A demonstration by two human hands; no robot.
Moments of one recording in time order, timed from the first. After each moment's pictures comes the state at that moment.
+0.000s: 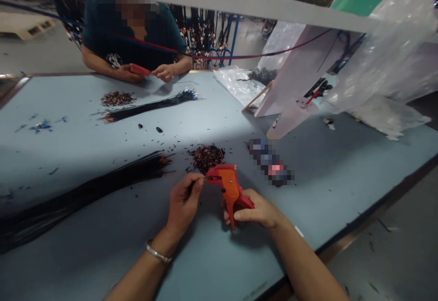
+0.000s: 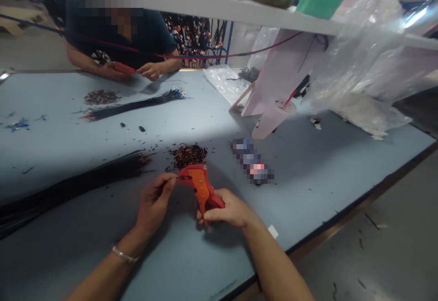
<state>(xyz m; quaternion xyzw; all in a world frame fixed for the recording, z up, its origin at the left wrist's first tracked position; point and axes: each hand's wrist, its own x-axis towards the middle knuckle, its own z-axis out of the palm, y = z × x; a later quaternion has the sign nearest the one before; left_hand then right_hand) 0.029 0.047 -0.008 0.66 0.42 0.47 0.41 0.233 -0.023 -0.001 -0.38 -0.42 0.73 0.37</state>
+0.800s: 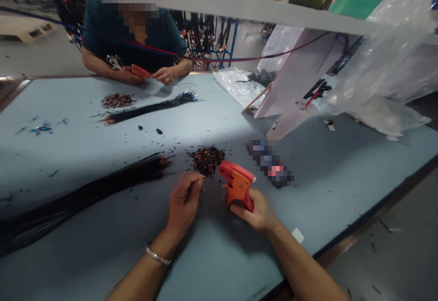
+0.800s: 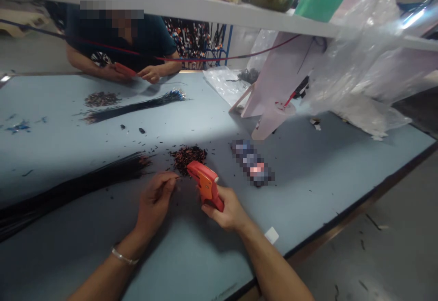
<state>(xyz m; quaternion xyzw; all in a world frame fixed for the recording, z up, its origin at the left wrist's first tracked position) 0.031 0.048 -0.005 0.67 0.43 0.48 0.37 0.224 -0.024 0.000 -0.50 -0.58 0.47 0.43</state>
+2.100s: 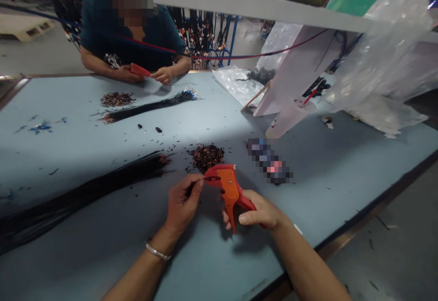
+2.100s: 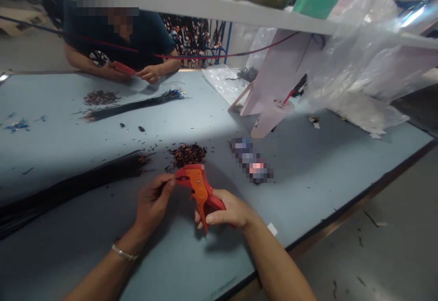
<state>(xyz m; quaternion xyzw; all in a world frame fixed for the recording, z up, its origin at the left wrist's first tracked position) 0.027 0.047 -0.004 0.67 0.42 0.47 0.39 0.231 -0.027 0.006 -0.33 -0.41 0.76 0.38</state>
